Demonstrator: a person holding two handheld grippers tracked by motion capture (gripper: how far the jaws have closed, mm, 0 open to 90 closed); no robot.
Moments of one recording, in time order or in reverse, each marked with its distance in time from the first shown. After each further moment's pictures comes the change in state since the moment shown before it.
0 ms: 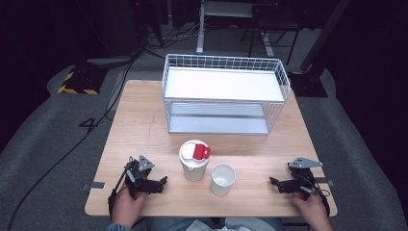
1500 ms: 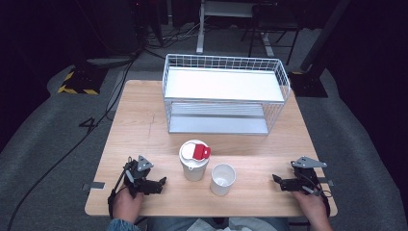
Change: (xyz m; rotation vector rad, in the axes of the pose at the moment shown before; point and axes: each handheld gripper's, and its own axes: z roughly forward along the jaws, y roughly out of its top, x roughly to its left) left arm 0.002 -0.001 -0.001 0.003 0.007 0.000; right arm -0.003 0.001 -0.008 -0.038 -0.055 0.011
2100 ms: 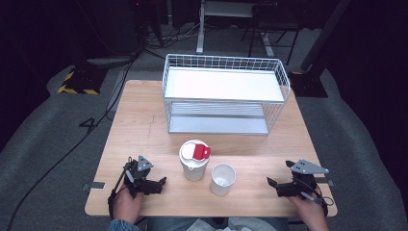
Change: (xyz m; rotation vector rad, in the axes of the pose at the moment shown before) left arm 0.000 0.000 0.000 0.001 0.001 -0.001; right arm 0.037 0.018 -0.025 -0.127 0.078 -0.066
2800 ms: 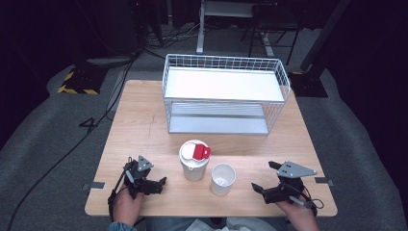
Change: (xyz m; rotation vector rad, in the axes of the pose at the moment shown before) left arm -0.001 0.000 0.000 -0.001 0.005 -0.005; right arm 0.049 0.034 0.000 -0.045 0.145 -0.068
